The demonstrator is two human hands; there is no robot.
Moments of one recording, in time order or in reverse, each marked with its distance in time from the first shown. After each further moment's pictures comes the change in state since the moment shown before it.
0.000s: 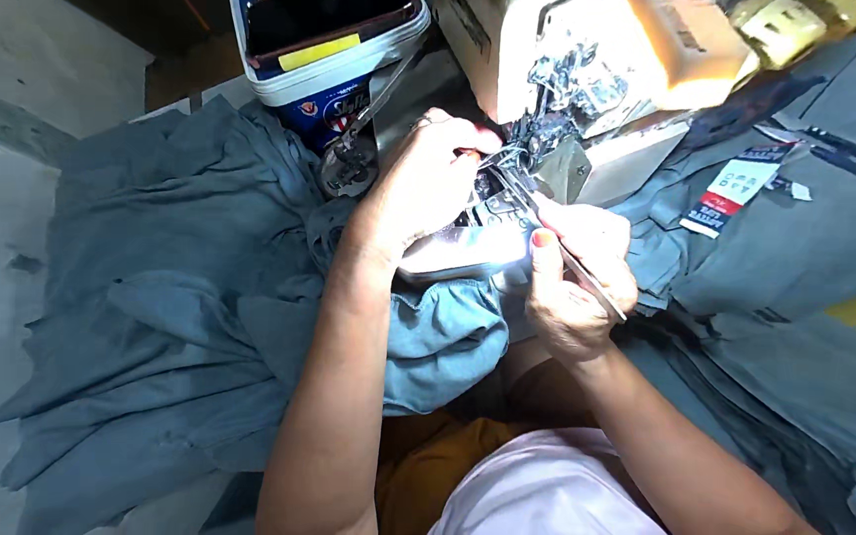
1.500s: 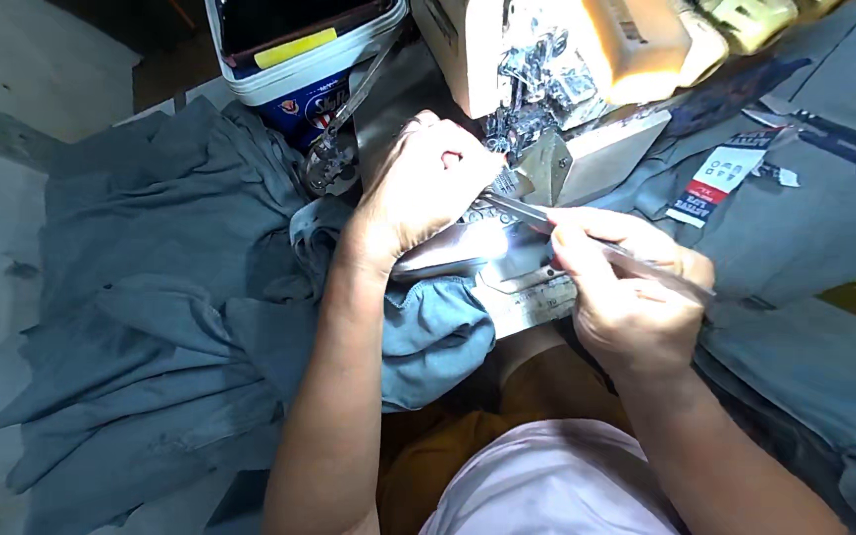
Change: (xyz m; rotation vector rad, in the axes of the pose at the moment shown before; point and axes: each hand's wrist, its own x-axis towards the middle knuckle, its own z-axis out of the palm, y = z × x) left_hand -0.001 -0.001 0.011 0.009 0.029 0.015; right_hand 0.030 -0.035 -0.038 0.242 -0.143 0.387
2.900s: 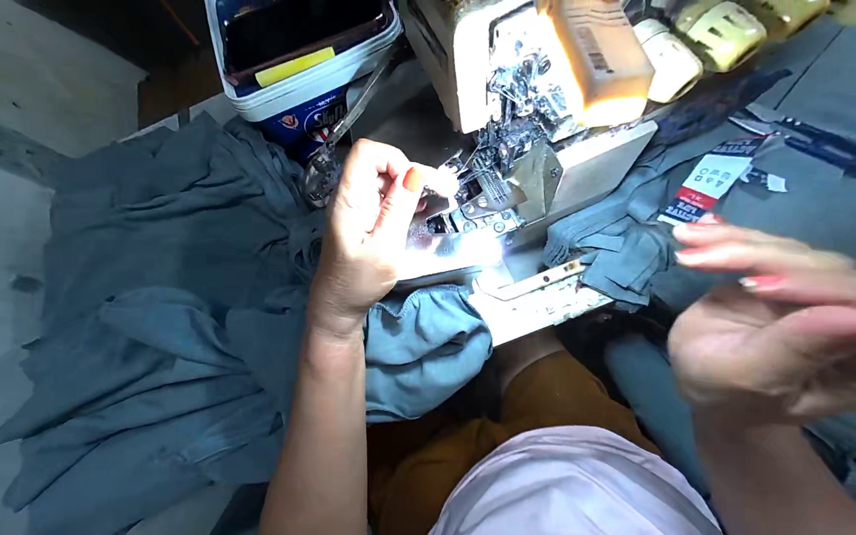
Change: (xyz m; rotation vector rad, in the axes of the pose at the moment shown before) left_hand -0.041 -0.019 0.008 -0.590 0.279 0.276; right_hand -0.003 0.011 -0.074 -0.137 0.023 -0.438
